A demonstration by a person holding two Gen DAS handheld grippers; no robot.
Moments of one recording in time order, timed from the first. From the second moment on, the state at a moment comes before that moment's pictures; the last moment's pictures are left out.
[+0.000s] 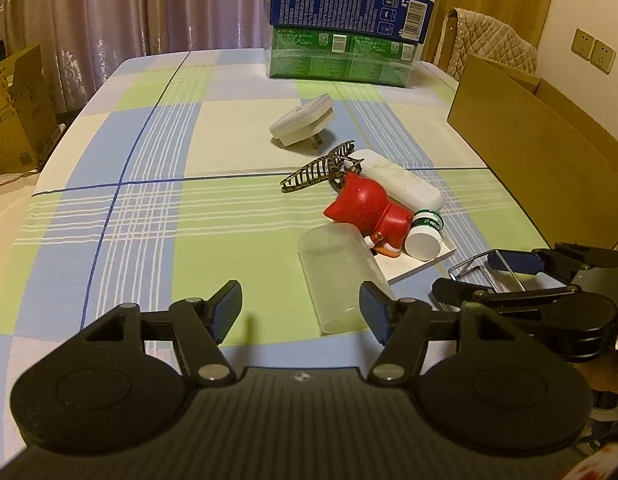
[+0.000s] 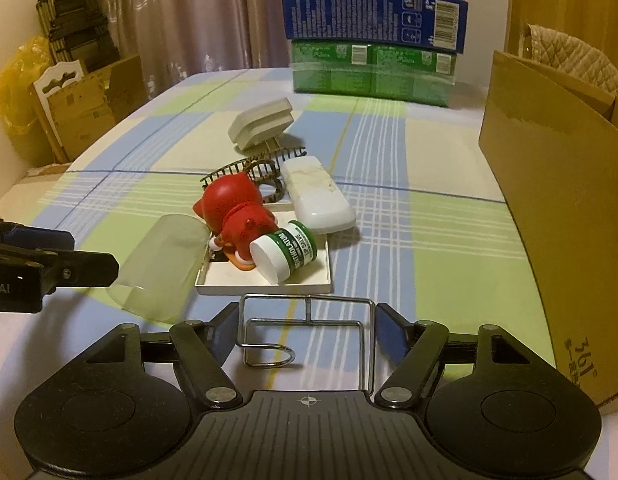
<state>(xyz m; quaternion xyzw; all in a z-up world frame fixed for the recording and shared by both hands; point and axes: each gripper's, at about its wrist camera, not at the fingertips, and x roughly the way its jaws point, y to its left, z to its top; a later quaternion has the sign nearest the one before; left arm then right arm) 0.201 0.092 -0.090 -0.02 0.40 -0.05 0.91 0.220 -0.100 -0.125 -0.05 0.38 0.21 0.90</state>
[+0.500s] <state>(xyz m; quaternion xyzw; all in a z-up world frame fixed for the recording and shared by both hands) 0.210 0.074 -0.098 -0.03 0.39 -0.08 0.91 0.215 -0.110 -0.104 -0.06 0.35 0.18 0.92</state>
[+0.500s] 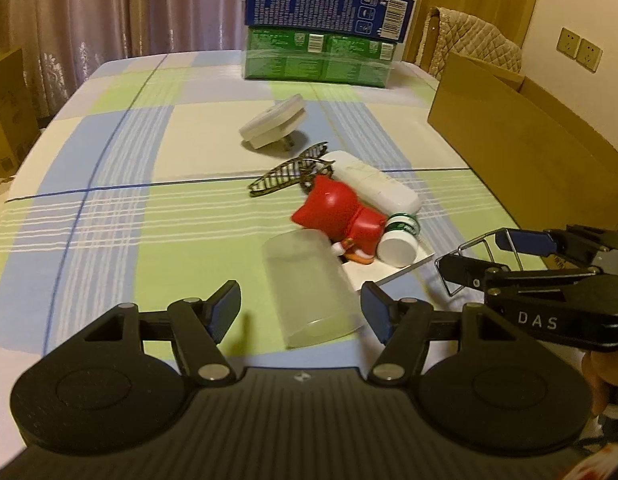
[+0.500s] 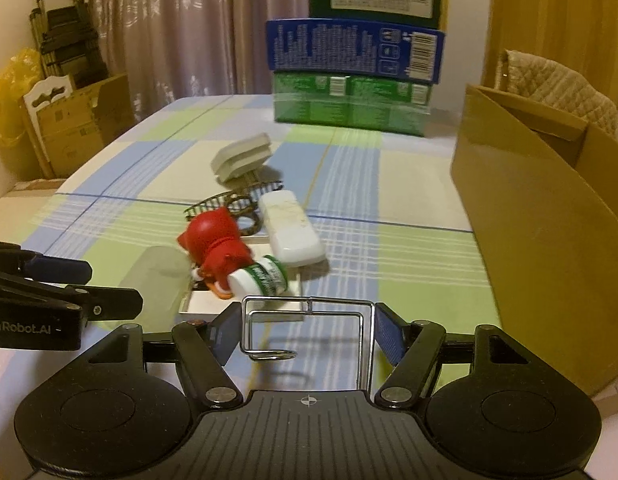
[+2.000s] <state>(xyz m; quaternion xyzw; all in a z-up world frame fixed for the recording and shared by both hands) 0.218 0.068 -0.078 -0.02 0.40 -0.04 0.92 0.207 -0.129 -0.078 -0.03 0.33 0.17 0.93</state>
